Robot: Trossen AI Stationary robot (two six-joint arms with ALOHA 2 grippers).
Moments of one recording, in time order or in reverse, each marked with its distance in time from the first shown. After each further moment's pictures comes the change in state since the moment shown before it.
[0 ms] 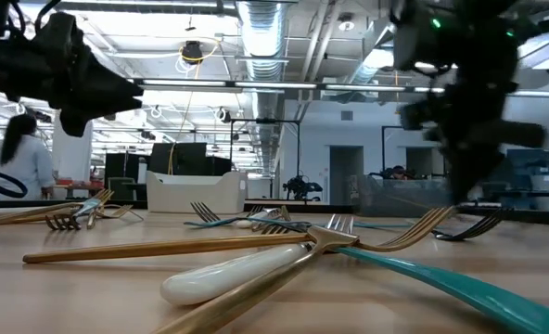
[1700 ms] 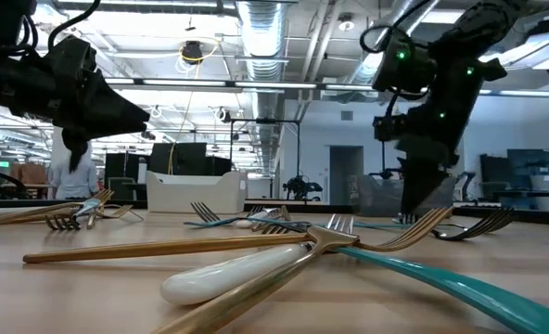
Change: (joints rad) left arm 0.015 0.229 0.000 0.079 -0.008 -0.085; right arm -0.200 -0.001 -0.117 0.321 -0.032 0.067
